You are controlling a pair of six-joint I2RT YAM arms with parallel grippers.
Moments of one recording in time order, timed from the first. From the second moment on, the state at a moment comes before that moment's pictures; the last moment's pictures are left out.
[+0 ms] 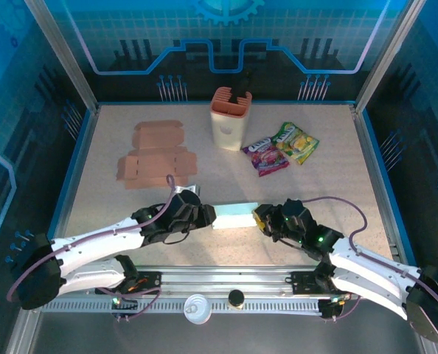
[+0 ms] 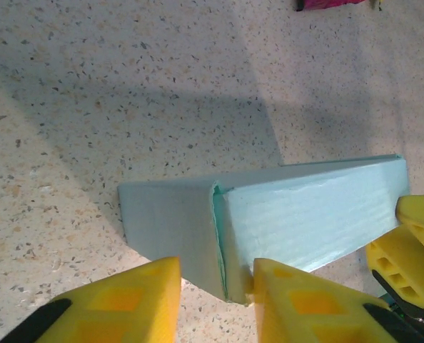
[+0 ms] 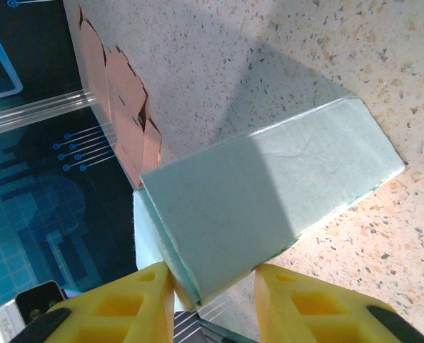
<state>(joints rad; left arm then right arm) -0.88 1.10 0.59 -0.26 -0.06 -1.06 0.76 0.81 0.27 -0.03 -0.05 1.73</state>
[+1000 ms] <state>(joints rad) -0.95 1.14 0.60 -0.21 -0.09 -1.05 0.94 0.93 0.51 -0.34 0.17 1.91</state>
